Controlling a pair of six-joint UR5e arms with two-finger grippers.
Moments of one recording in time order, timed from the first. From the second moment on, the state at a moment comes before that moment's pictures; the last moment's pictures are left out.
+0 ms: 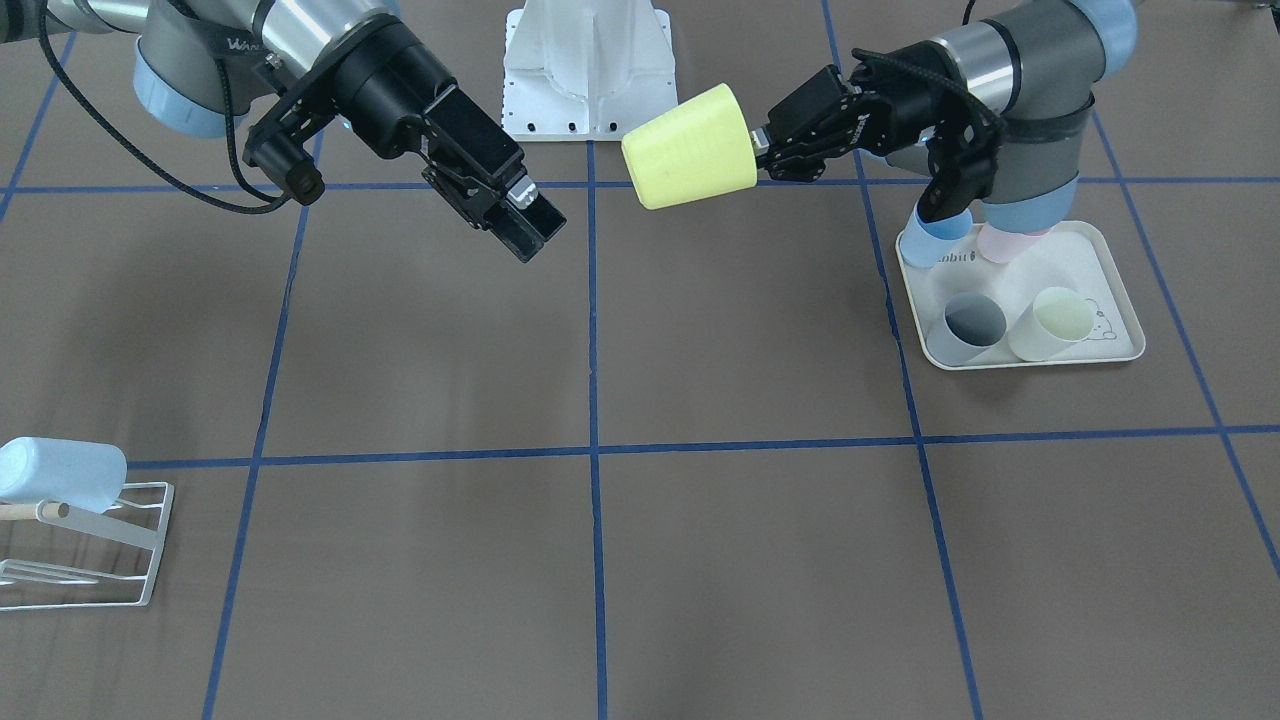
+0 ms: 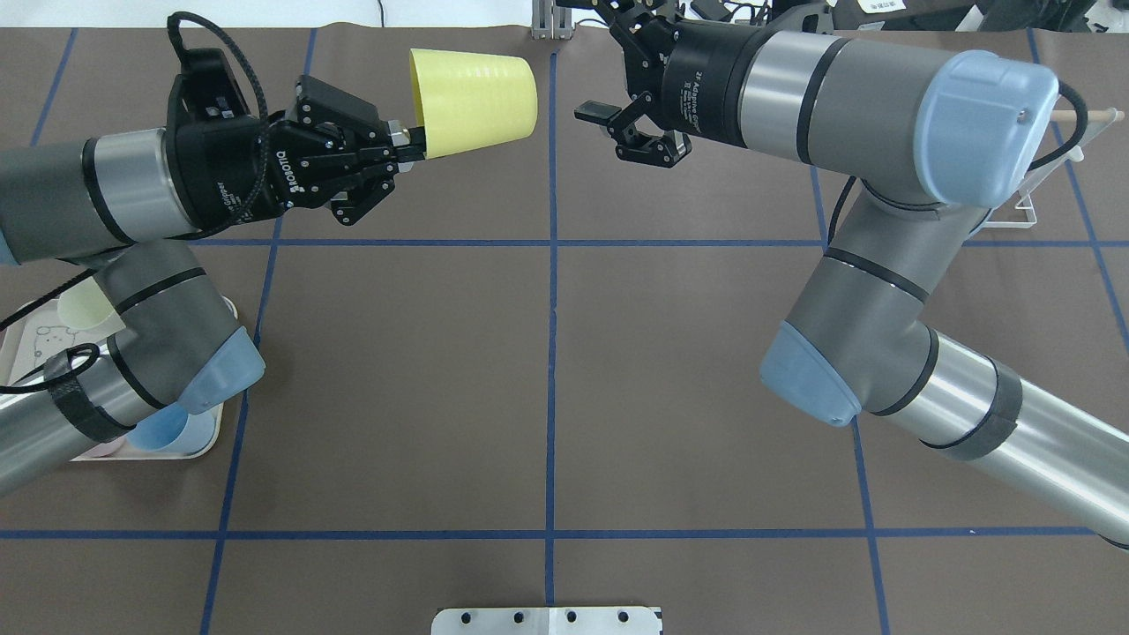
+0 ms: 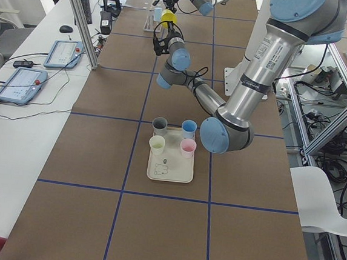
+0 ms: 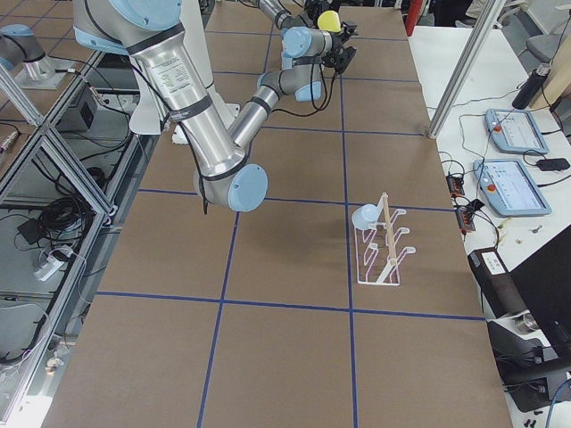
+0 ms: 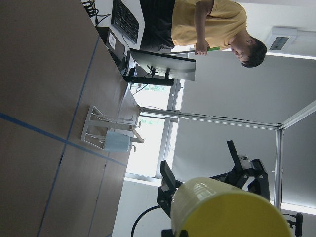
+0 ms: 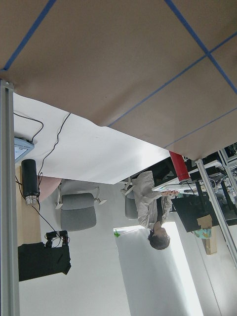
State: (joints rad) left arm -0.76 -2.06 -1.63 -3.30 -1.88 -2.24; right arm 0.72 -0.97 1.83 -0.63 1.67 2.30
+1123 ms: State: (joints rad) left arm -0.76 -2.07 -1.60 -3.33 -1.90 -2.10; right arm 0.72 -0.97 1.83 -0.57 1.69 2.36
